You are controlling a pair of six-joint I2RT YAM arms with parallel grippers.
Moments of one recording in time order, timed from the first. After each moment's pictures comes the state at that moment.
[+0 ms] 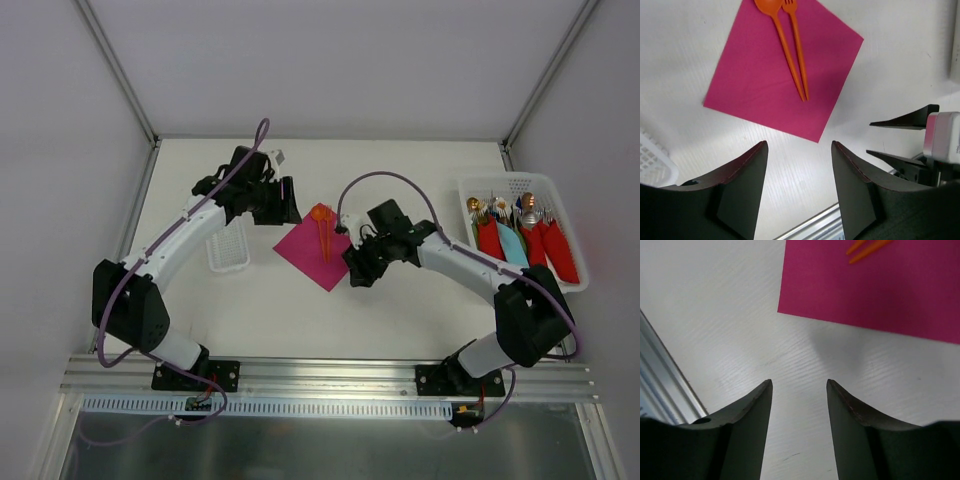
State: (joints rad) left arm -0.45 1.52 1.34 -0.66 0.23 -0.44; right arm 0.61 1.50 0.99 -0.57 -0.45 -0.23
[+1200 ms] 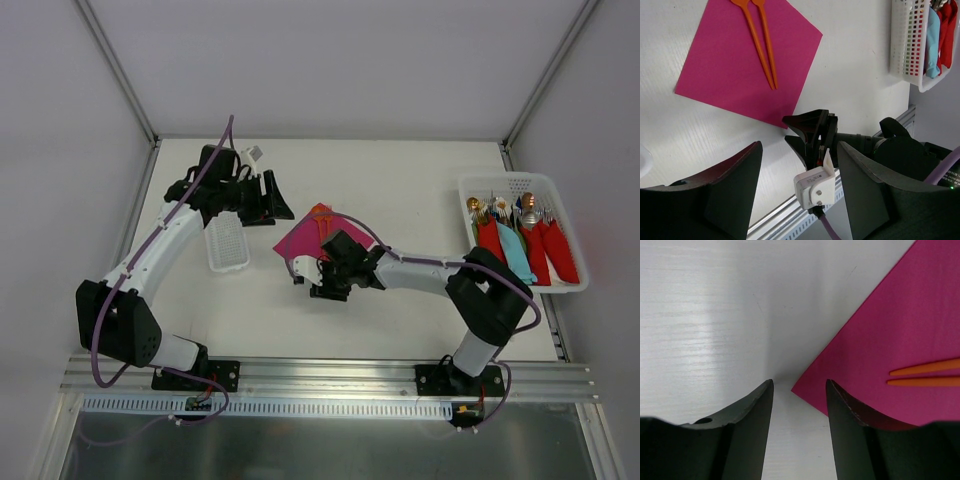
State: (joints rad) left arm -0.29 1.41 1.25 -0.64 0.52 -0.51; right arm 0.92 1.70 0.95 -0.25 -0.26 -0.67
